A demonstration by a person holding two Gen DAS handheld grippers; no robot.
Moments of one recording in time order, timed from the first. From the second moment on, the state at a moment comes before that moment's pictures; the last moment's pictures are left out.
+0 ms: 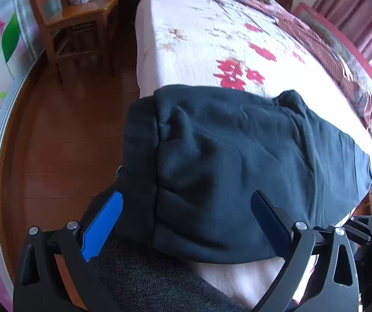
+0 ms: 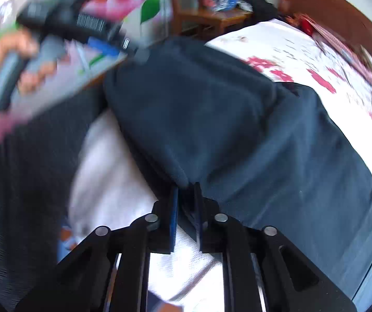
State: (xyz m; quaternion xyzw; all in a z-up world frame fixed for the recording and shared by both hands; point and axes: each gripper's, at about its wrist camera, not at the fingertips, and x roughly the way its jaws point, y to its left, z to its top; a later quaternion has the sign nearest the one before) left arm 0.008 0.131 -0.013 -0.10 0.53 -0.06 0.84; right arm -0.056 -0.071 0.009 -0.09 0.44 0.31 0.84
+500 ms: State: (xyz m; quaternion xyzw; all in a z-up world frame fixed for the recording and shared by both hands) left arm 0.020 0.031 -0.029 0.03 0.50 -0.11 0.86; right arm -0.047 -0.229 0.004 0.32 0.40 0.16 0.84
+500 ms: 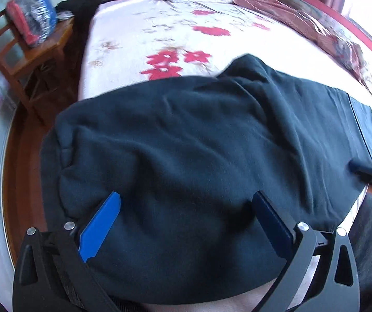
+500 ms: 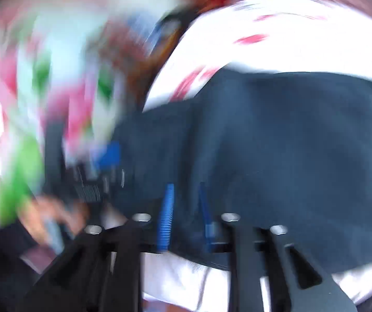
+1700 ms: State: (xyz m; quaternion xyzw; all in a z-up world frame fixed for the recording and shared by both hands) left arm -0.020 -0.088 -0.014 0.03 0.56 -0.24 0.79; right arm -0.092 -0.620 -0.052 0.51 0.22 -0.26 0.79
